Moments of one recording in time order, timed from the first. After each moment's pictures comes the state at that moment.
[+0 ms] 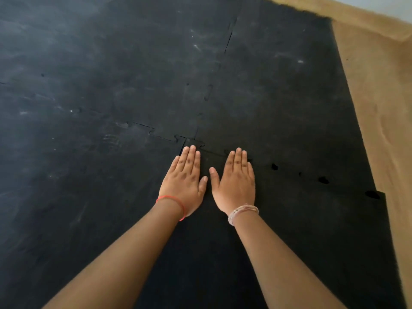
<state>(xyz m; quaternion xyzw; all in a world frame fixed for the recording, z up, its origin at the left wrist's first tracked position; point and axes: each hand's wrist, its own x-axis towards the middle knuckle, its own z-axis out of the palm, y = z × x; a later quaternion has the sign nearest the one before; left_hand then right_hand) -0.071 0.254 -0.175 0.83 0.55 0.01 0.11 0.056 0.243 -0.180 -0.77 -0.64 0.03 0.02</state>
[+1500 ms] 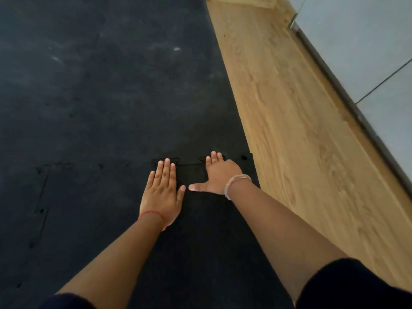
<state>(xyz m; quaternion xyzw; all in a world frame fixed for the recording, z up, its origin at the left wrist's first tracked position) 0.121 0.202 -0.173 0.88 0.46 -0.03 0.13 0.295 0.187 -0.130 -0.73 -0.62 0.19 -0.22</state>
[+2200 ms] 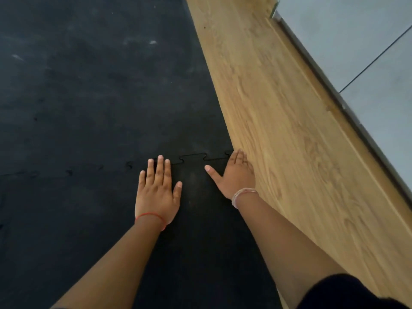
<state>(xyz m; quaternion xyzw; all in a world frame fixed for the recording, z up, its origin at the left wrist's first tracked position) 0.160 0.195 -0.176 0.86 0.49 0.01 0.13 0.349 0.142 -0.168 -0.89 -0.43 0.12 -0.04</state>
